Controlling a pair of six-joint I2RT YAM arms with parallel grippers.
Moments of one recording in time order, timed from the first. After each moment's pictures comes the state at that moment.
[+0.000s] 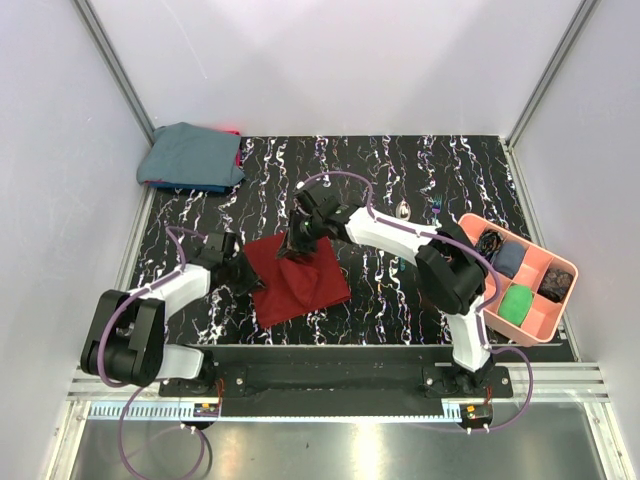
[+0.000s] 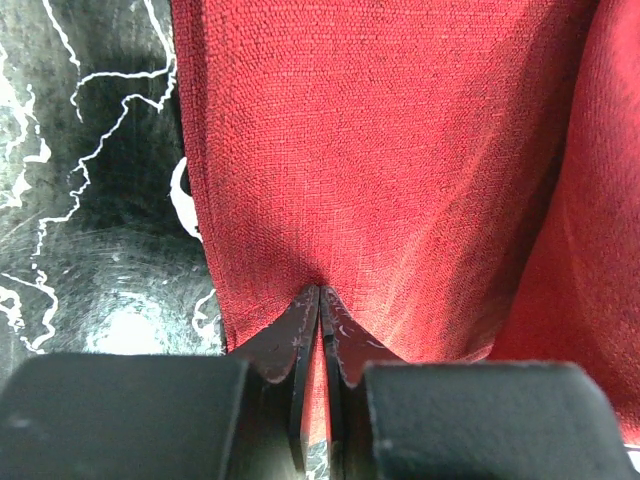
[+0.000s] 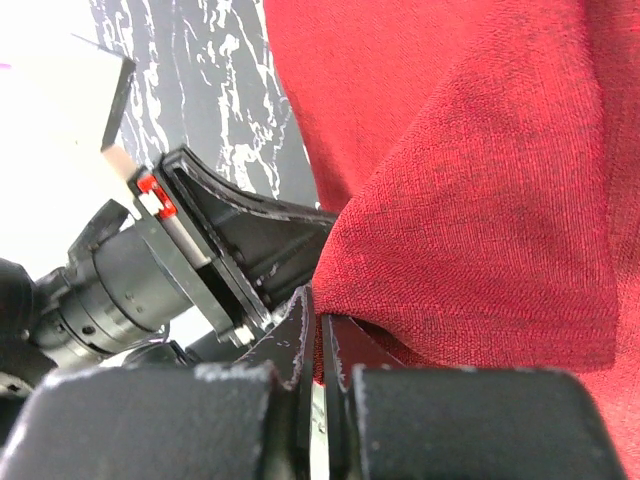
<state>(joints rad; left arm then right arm) -0.22 1.34 0.54 -0.26 0.24 -0.76 0.82 2.03 1.57 -0.37 -0.36 0.91</state>
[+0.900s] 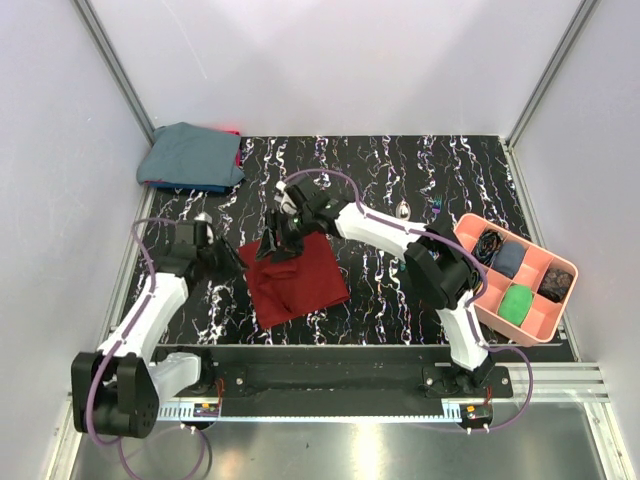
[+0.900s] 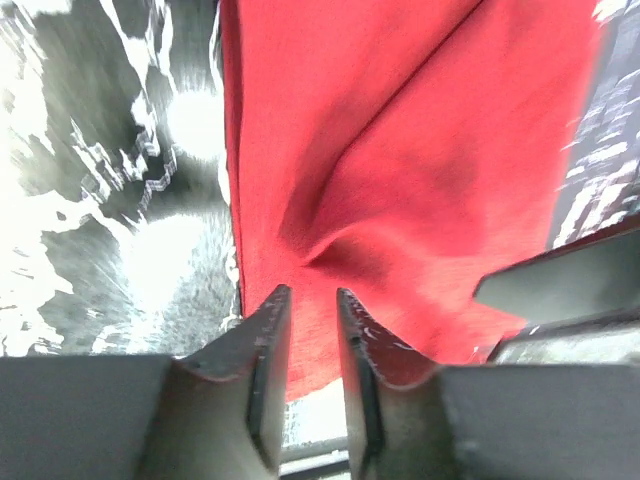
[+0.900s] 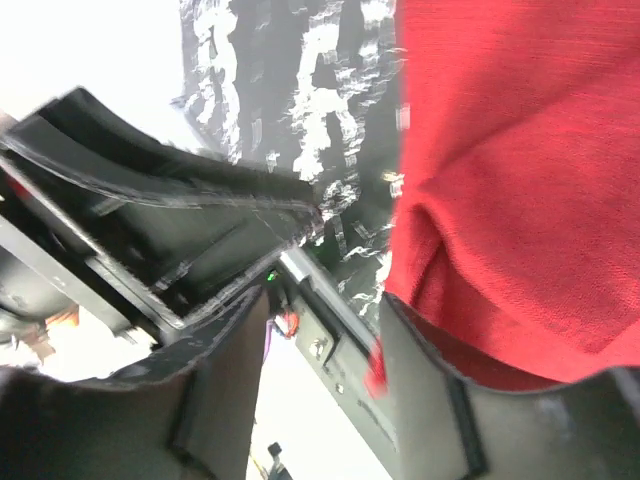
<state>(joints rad) -0.11 1.08 0.63 -0.50 0.22 -0.66 0.83 2.13 1.70 -0.38 -0.56 0.84</state>
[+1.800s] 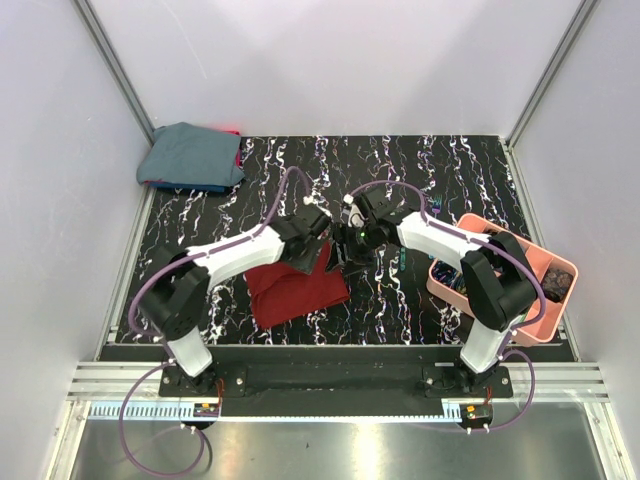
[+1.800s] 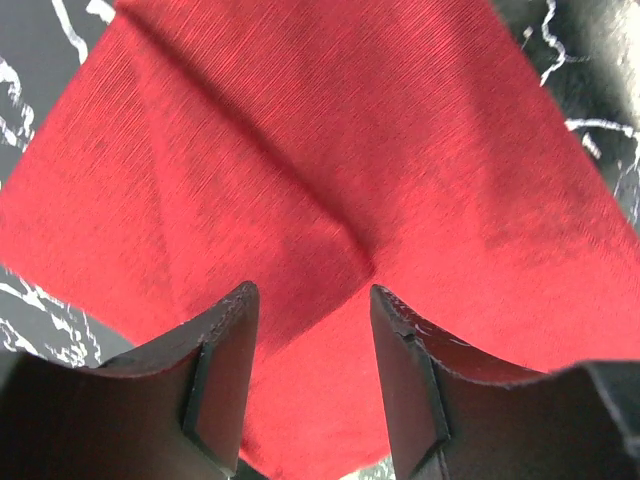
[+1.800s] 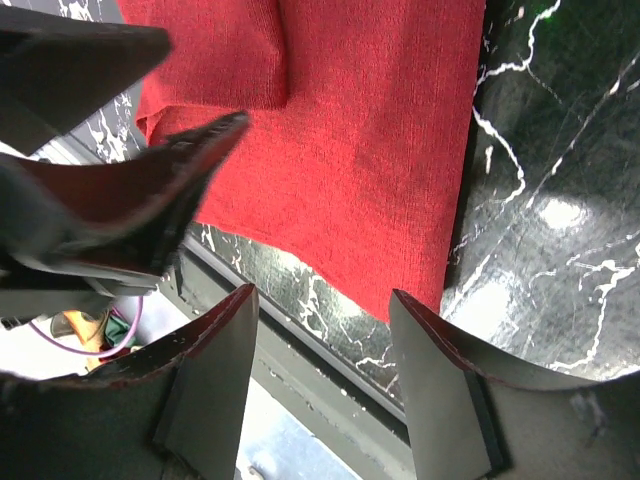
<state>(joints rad) -0.74 1.68 1.15 -0.64 -0.25 -0.28 0.60 1.76 1.20 -0.50 -0.51 0.55</state>
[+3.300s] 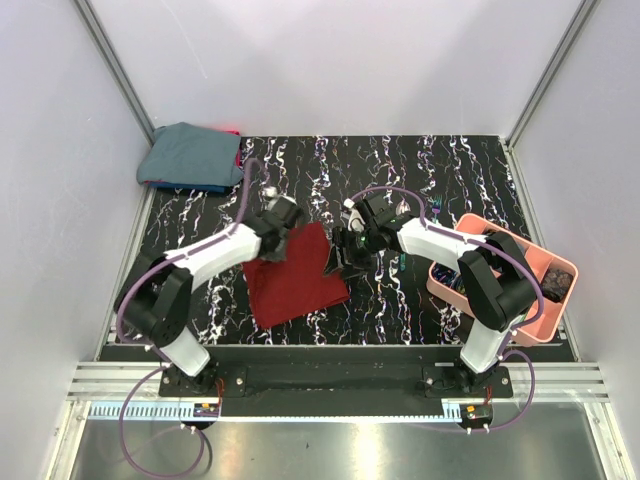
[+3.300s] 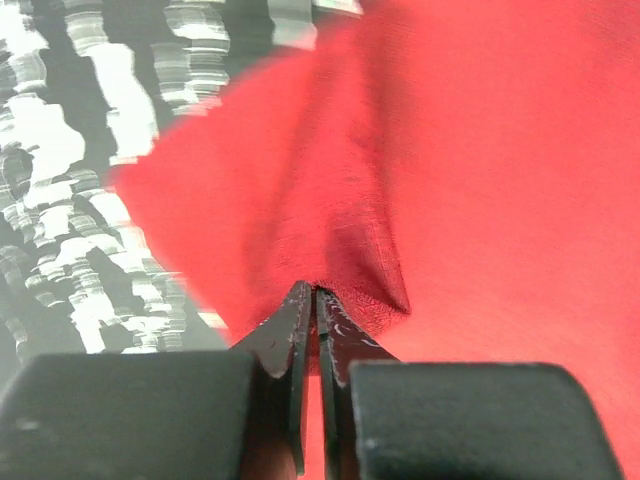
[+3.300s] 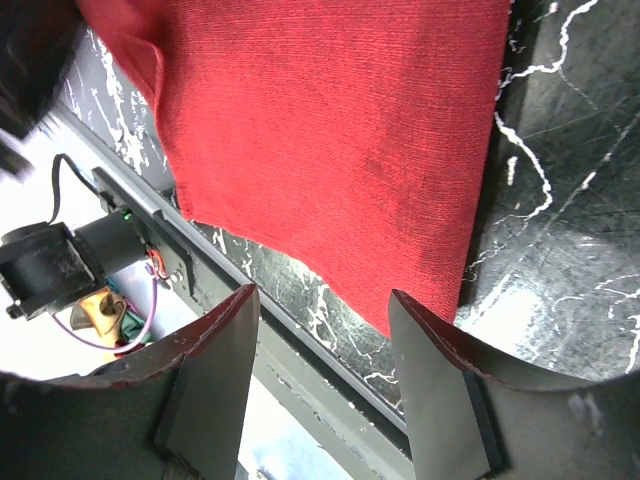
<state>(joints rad) -0.62 1.62 1.06 -0.59 -0.38 -0.35 0.60 1.76 1.12 -0.38 -0.56 0.59</state>
